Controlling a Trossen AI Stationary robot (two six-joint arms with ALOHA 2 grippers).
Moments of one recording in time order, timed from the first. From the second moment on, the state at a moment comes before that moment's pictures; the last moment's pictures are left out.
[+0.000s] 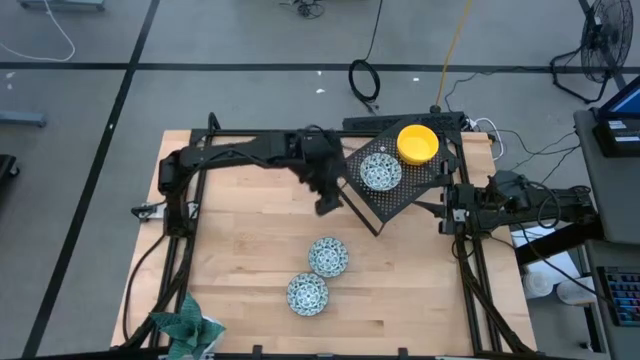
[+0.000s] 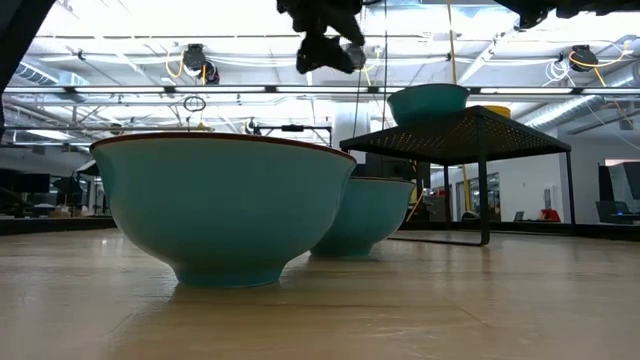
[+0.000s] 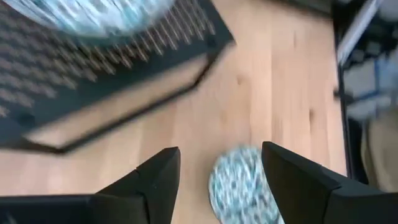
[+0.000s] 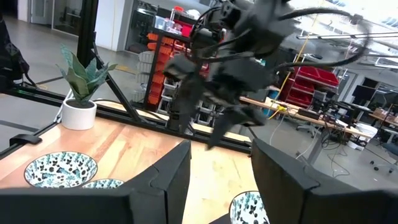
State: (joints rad) left arm 0.15 1.90 1.91 -0.92 0.31 -0.13; right arm 0.07 0.33 0.49 -0.10 0.10 -0.27
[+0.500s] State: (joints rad) left arm -0.10 1.90 1.79 -1.17 -0.04 -0.48; right arm 0.07 0.33 0.49 -0.10 0.10 -0.26
